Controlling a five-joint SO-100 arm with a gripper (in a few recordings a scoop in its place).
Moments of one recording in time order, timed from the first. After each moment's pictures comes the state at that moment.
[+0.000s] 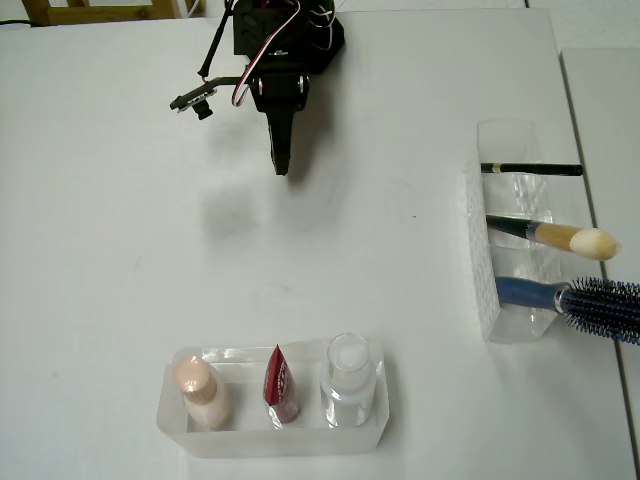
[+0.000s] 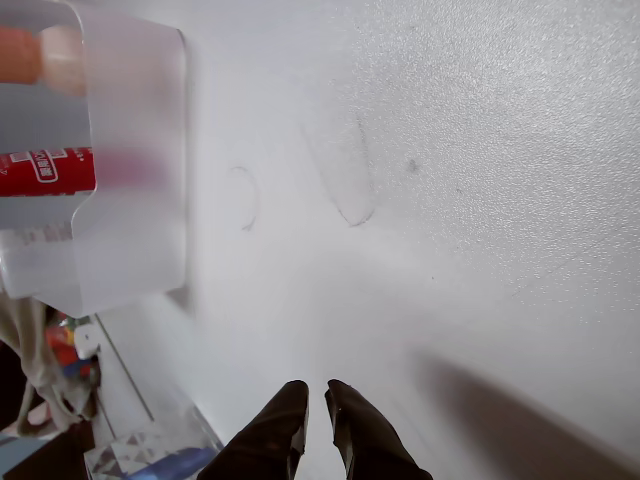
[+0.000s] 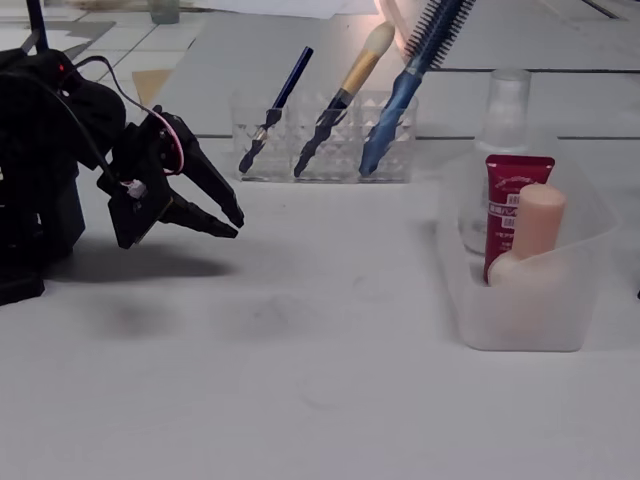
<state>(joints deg) 0.2 188.6 174.4 51.0 -9.8</state>
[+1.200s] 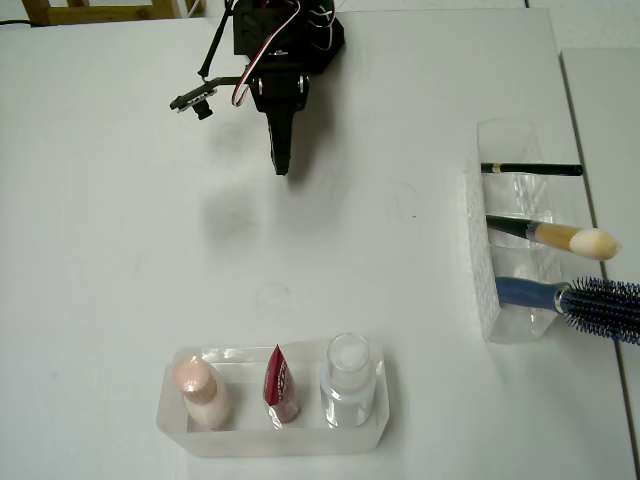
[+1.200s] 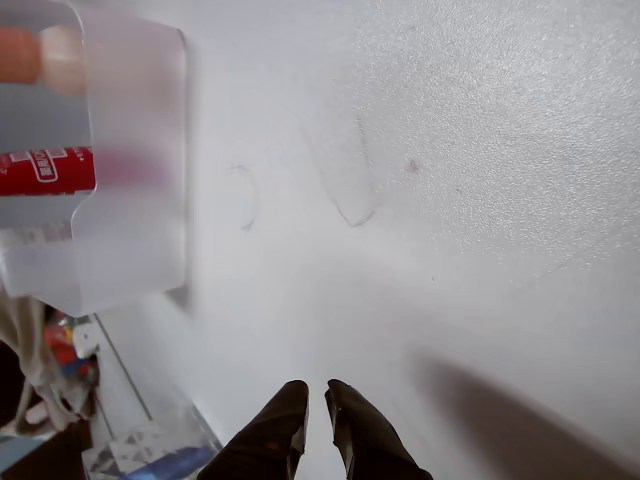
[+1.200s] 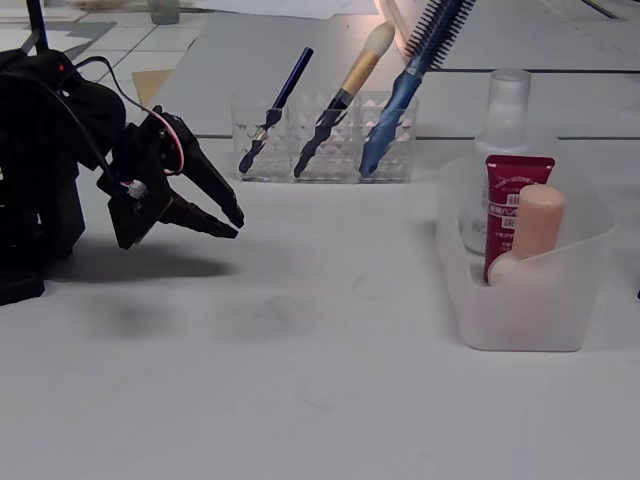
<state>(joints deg) 0.2 188.6 174.4 51.0 -10.6</state>
